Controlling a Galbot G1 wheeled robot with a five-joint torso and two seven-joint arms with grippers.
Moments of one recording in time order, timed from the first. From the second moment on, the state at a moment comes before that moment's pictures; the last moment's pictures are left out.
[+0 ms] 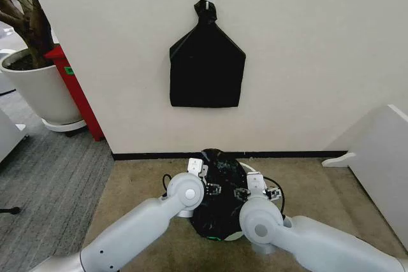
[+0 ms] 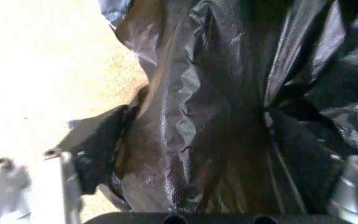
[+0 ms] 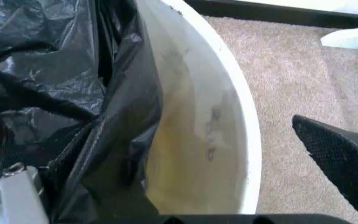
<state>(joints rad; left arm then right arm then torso) 0.68 -1.13 0.36 -1.81 -1.47 0.74 -1.06 -0.63 0.87 -0.59 2.08 1.45 -0.42 1.52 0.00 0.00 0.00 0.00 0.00</state>
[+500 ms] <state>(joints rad) 0.69 -1.14 0.36 -1.81 -1.49 0.74 -1.10 -0.64 0.86 -0.58 2.09 1.45 -0.42 1.51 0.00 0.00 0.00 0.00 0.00</state>
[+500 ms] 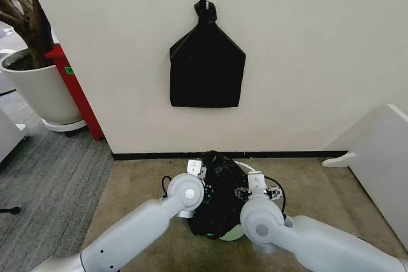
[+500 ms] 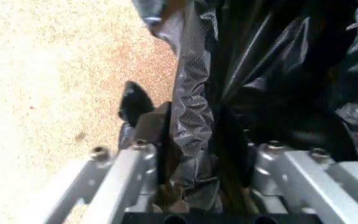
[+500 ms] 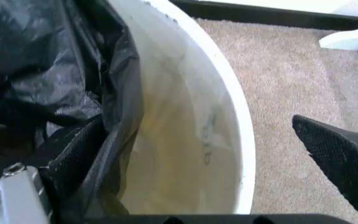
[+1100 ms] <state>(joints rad) 0.70 -1.13 0.32 -1.86 -1.50 0.66 -1.12 -0.62 0.75 -0.44 2.29 1.49 -0.43 1.45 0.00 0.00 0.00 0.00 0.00</state>
